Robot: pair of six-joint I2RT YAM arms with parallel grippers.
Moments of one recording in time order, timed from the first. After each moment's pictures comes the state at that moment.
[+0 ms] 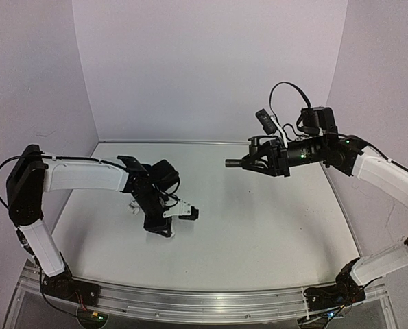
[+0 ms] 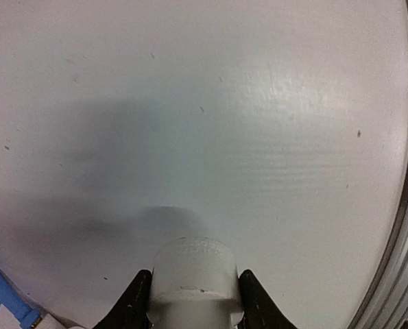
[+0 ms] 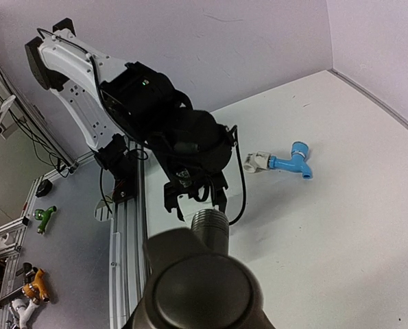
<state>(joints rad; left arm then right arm) -0.90 1.74 1.22 -0.79 0.17 0.64 0.57 1.32 1.21 -0.37 -0.86 -0.06</state>
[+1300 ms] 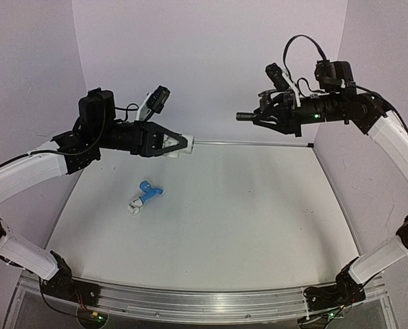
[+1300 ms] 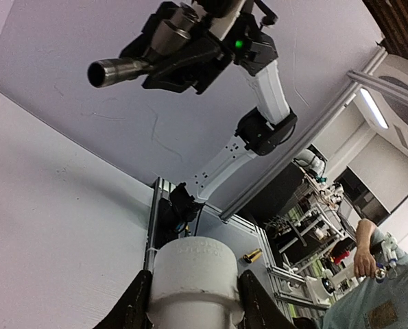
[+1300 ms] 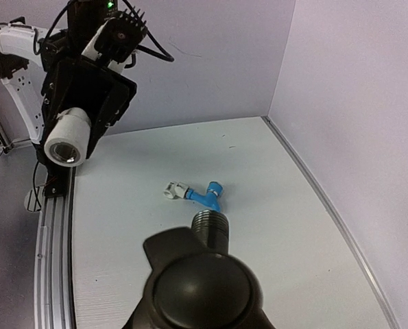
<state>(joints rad) -0.73 1.34 1.22 0.09 0.99 -0.60 0.54 1.43 1.75 -0.76 -0.68 -0.42</state>
